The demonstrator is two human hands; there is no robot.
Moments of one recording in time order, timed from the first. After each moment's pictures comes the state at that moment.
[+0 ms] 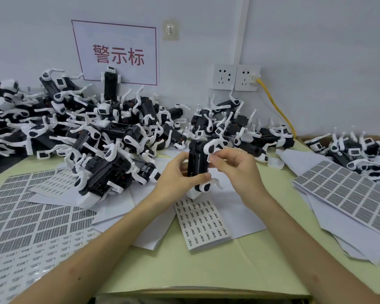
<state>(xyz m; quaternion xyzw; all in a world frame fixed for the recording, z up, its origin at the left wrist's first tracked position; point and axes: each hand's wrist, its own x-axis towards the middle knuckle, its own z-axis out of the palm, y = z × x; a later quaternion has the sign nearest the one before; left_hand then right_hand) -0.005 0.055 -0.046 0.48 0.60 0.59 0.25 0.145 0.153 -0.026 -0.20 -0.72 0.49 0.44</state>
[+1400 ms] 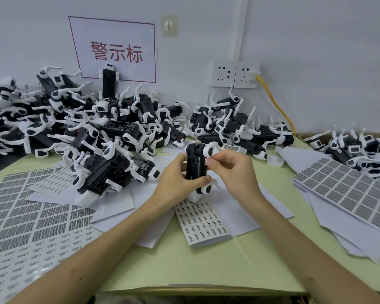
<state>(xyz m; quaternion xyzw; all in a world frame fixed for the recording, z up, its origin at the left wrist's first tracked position) 0.000 0.056 -0.052 0.49 0.65 0.55 0.18 0.138 0.153 -0.039 -0.25 -0.74 0.44 0.45</state>
